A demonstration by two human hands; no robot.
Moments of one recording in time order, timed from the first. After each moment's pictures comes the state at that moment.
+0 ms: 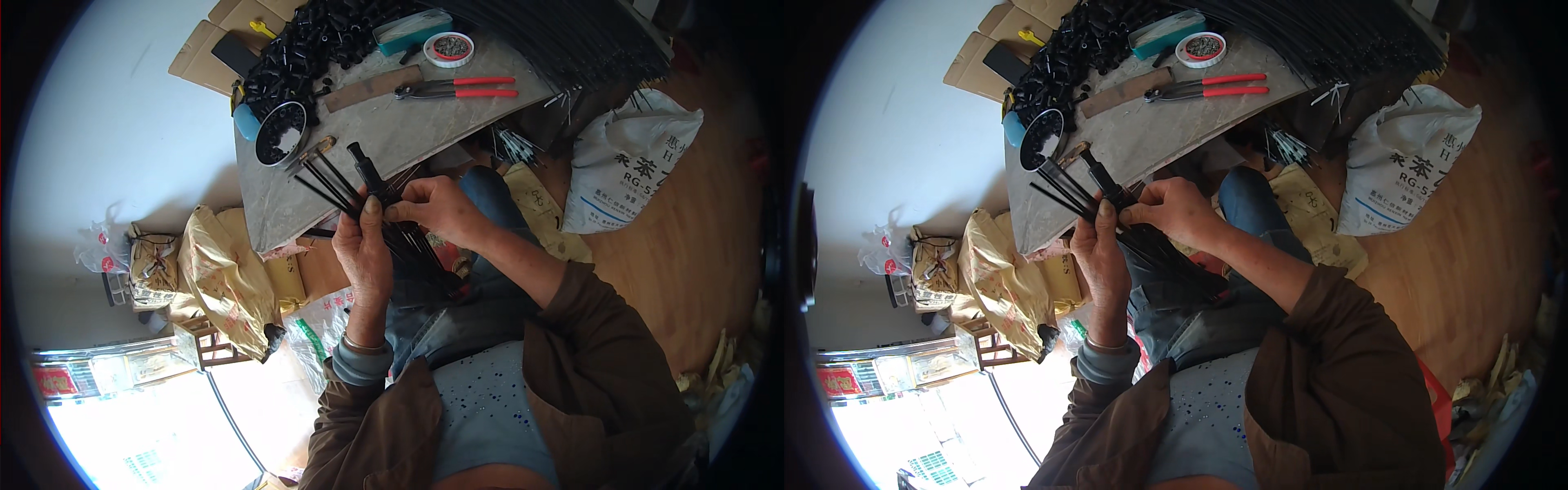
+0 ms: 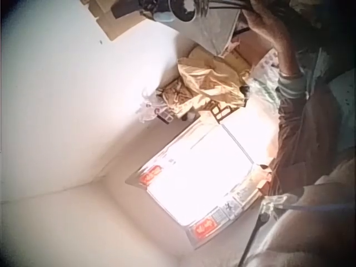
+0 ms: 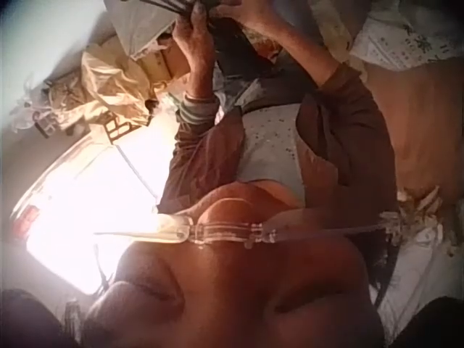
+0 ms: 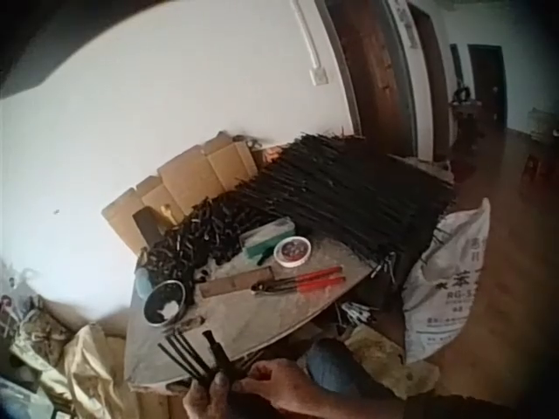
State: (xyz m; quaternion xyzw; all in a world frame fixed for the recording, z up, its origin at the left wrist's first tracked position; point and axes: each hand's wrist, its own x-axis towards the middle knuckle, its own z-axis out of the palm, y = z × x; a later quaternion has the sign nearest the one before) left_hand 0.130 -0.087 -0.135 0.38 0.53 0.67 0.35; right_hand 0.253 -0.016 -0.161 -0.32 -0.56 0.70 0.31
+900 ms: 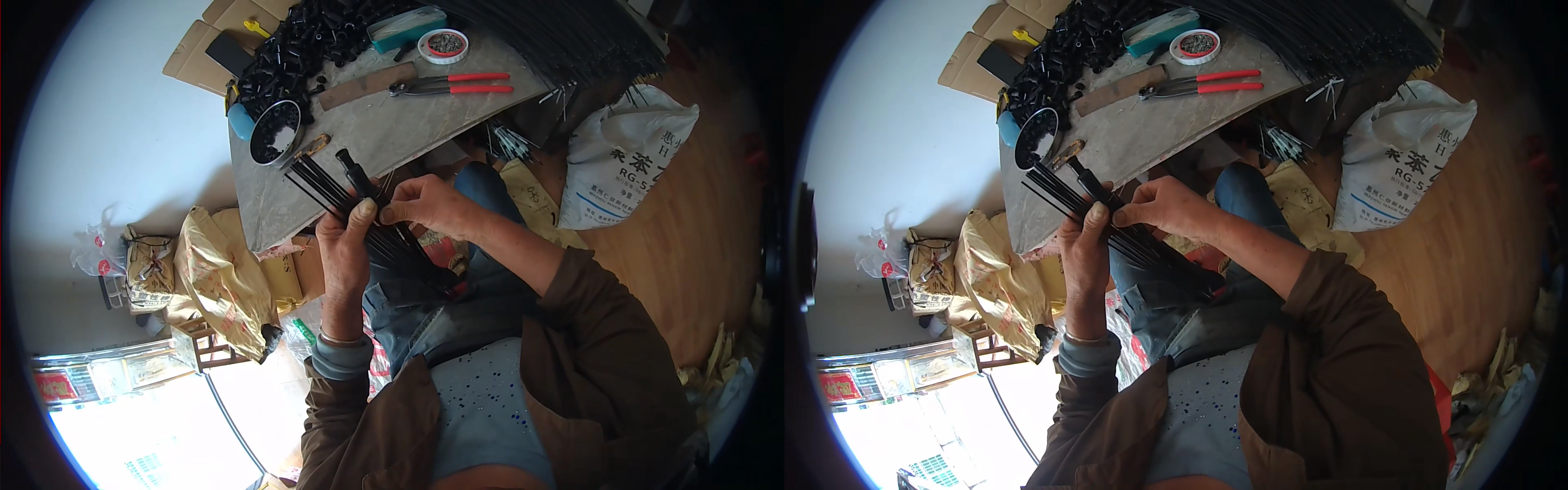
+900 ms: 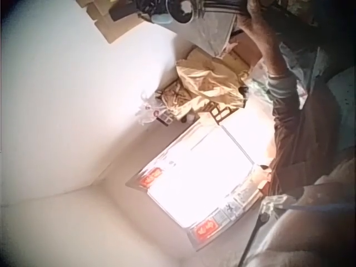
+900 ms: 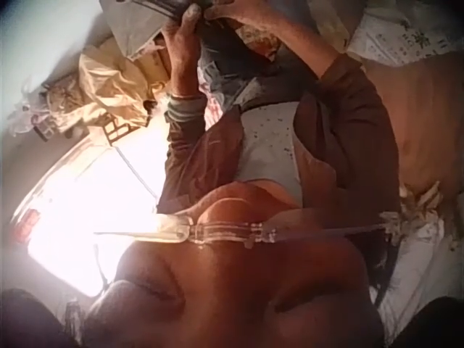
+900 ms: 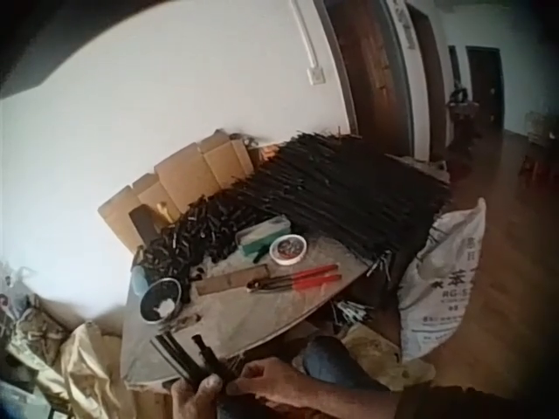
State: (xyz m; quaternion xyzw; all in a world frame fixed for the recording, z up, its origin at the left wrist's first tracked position) left_hand 0.105 -0.085 -0.125 0.39 0.48 0.63 0.47; right_hand 0.251 -0.010 -0.162 -0.30 -0.53 0.75 0.24
